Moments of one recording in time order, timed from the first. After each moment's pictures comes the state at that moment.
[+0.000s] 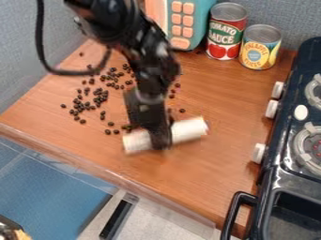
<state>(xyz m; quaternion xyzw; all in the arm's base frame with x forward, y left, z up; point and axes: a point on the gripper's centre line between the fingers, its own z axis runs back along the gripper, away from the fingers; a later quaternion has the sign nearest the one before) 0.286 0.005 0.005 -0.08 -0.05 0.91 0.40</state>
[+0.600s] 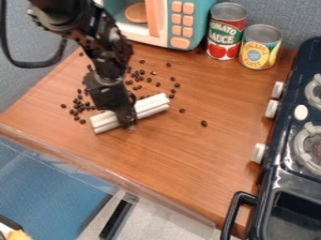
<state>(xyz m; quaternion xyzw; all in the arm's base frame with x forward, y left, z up) 0.291 0.073 0.007 -0.10 -0.08 0.93 0.34</state>
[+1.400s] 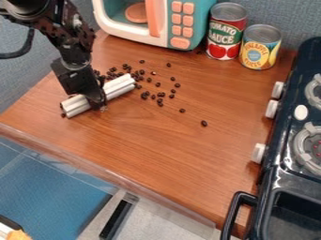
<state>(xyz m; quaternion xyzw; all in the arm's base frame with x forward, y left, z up) 0.301 0.134 0.006 -0.11 -0.11 0.95 0.27</state>
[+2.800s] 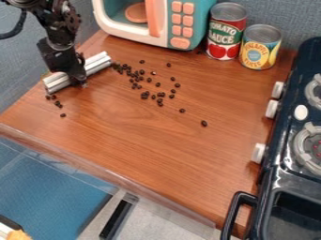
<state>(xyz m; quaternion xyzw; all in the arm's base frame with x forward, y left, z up) 0.329 0.192 0.005 -0.10 -0.16 0.96 0.23</state>
